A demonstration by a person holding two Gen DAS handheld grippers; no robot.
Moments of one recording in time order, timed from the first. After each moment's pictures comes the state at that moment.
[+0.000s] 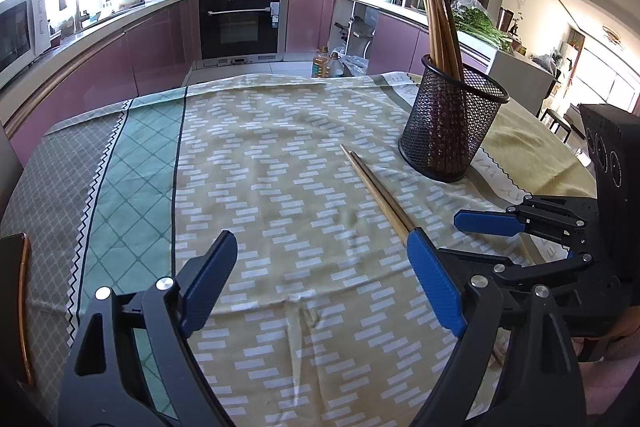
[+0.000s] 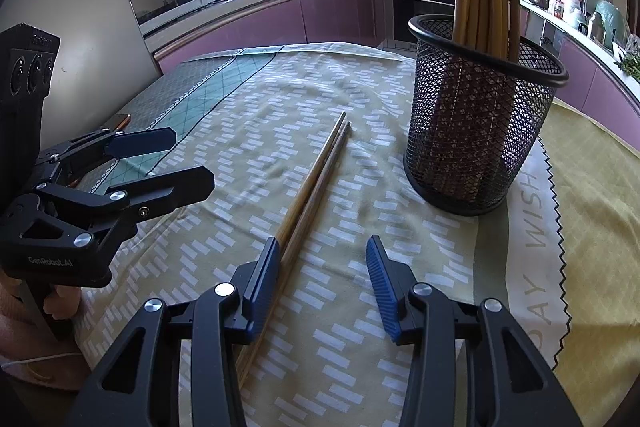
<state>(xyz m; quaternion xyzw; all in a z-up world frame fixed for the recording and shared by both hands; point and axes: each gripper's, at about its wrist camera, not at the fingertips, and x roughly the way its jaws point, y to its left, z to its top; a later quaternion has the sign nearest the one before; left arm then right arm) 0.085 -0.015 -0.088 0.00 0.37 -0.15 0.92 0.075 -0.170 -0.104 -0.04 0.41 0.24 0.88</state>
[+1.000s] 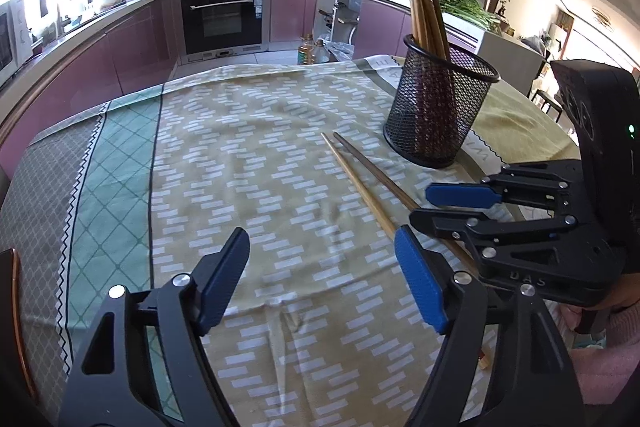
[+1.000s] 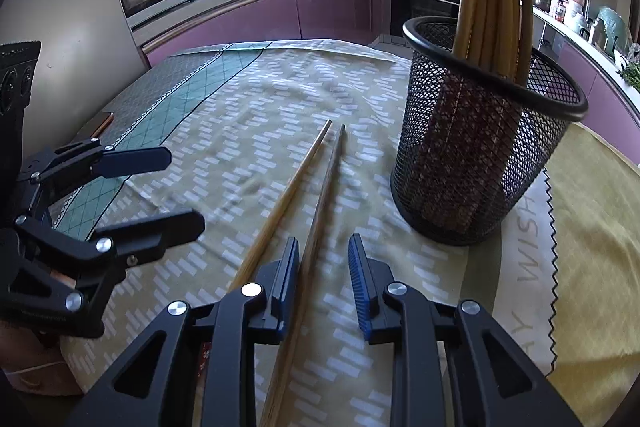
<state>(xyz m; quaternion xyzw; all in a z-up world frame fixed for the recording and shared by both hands) 0.095 -0.027 -0.094 0.03 0.39 -0.18 0.90 0.099 -0.167 -0.103 -0.06 0.42 0.23 0.87</state>
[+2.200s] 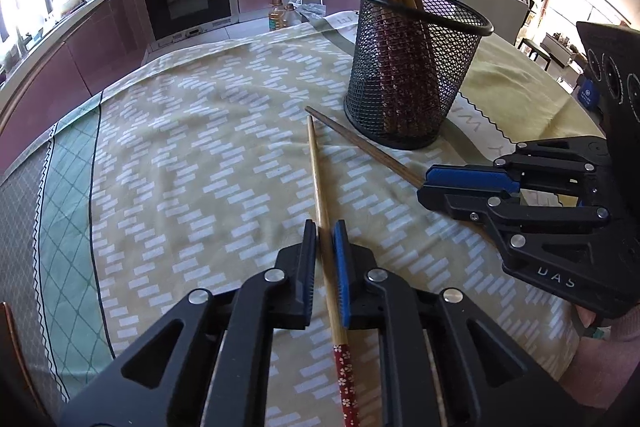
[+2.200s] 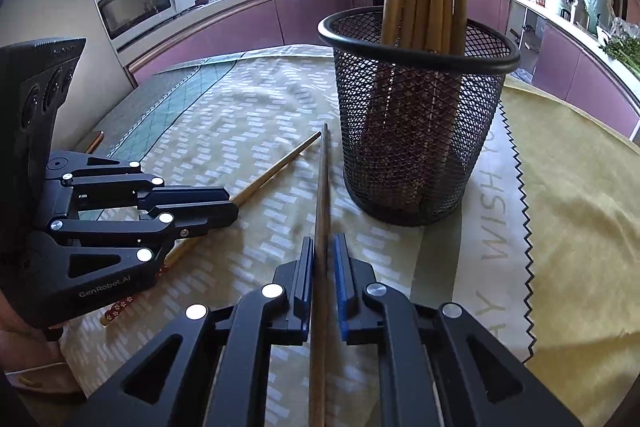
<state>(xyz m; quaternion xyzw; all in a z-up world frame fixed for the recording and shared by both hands) 0.132 -0.078 -0.110 0.09 0.45 -0.21 0.86 0.098 -0.202 -0.105 -0.02 0.42 0.22 0.88</state>
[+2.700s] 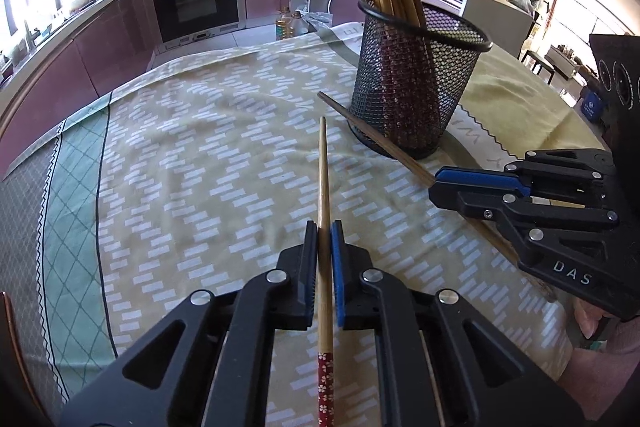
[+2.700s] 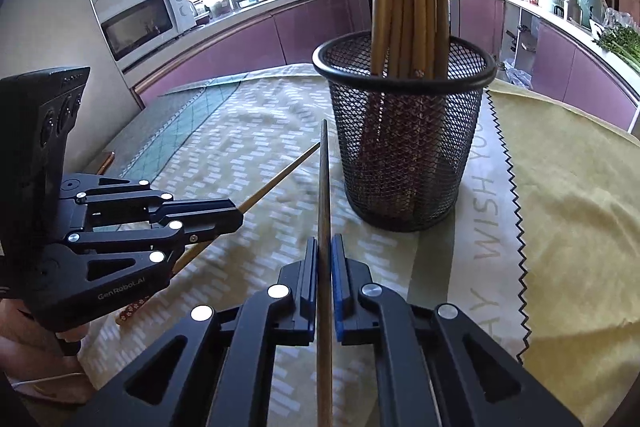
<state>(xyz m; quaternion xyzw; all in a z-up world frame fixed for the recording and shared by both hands) 0.122 -0.073 -0.101 0.07 0.43 -0.21 0.88 0.088 -0.213 -0.093 0.01 0.40 0.22 0.89</state>
